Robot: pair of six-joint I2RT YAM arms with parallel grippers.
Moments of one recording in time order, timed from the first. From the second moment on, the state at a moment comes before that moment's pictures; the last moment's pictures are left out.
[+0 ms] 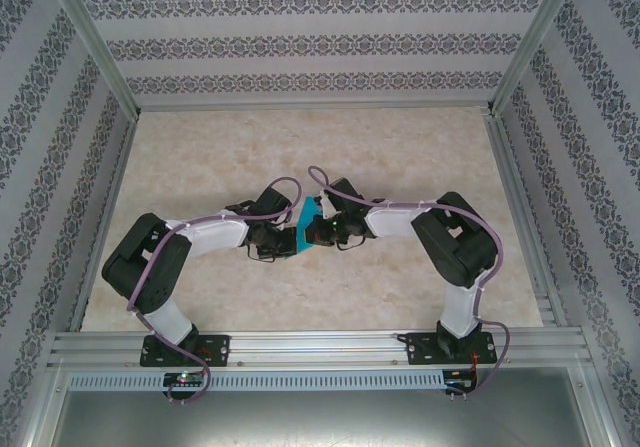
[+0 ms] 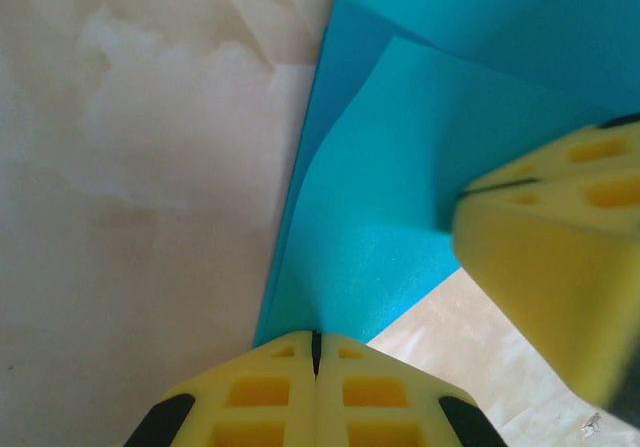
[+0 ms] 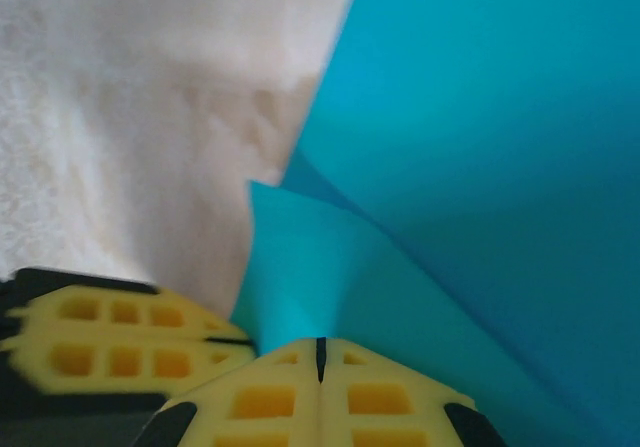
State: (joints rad) left arm -0.57 1.67 0.85 -0.38 0.29 -0.66; right arm 0.65 1.89 0.98 -0.08 -0.53 0.70
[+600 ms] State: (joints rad) left arm -0.56 1.58 0.72 -0.14 0.35 -0.83; right arm 0.63 1.90 0.98 -0.08 -0.54 0.72
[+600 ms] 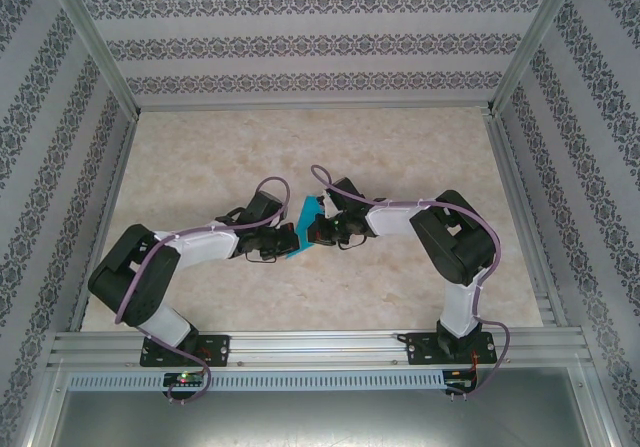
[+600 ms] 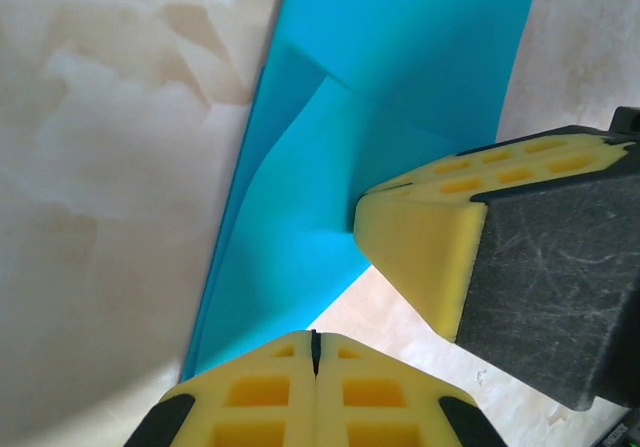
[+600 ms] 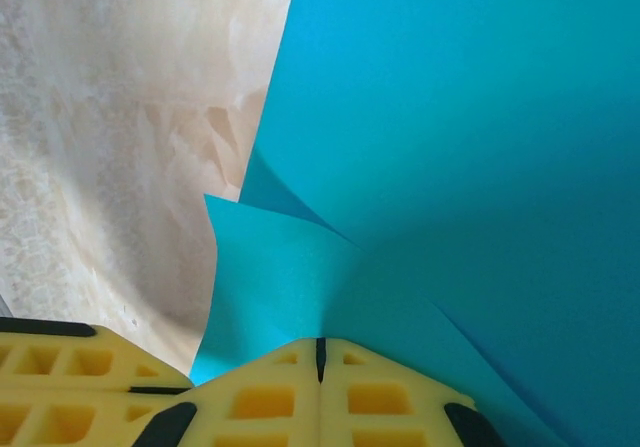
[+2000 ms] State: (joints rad) left arm -0.53 1.64 0.76 -0.14 0.38 -0.81; right arm 0.58 1.92 0.99 -0.09 -0.61 0.76
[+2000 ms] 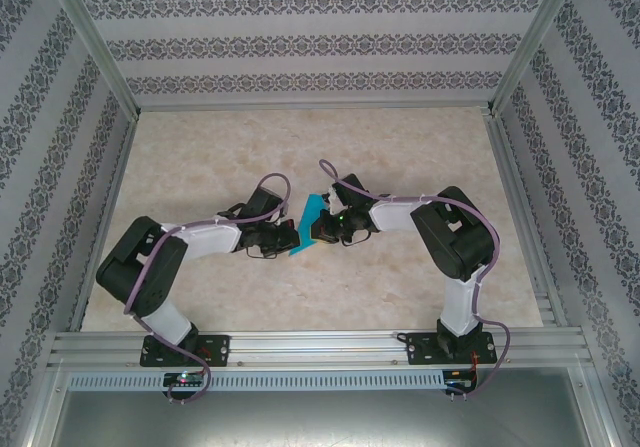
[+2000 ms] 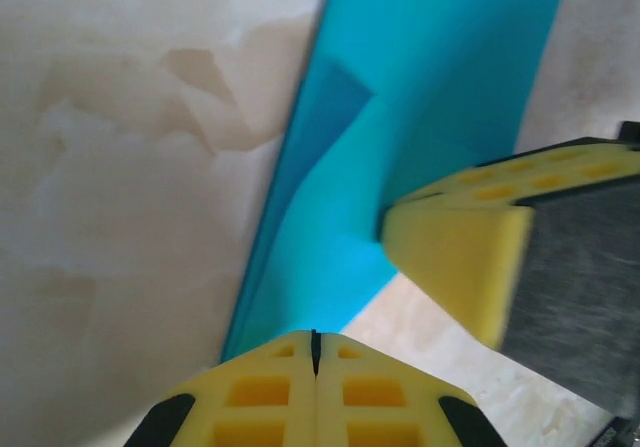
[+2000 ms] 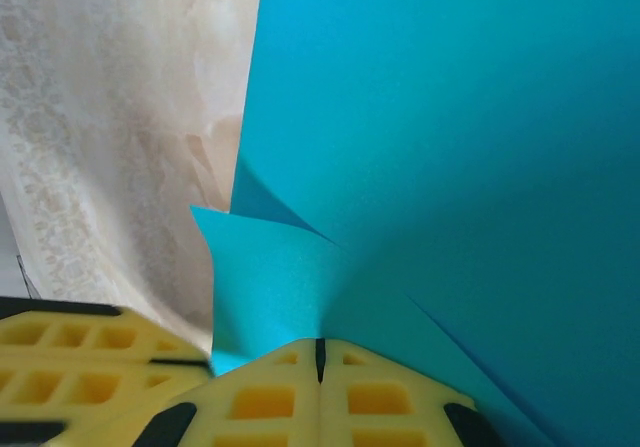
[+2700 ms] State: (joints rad) left arm -0.52 1.68 0.78 -0.19 0.39 -0.80; right arm 0.40 1.88 0.94 -0.07 -0.60 0.67
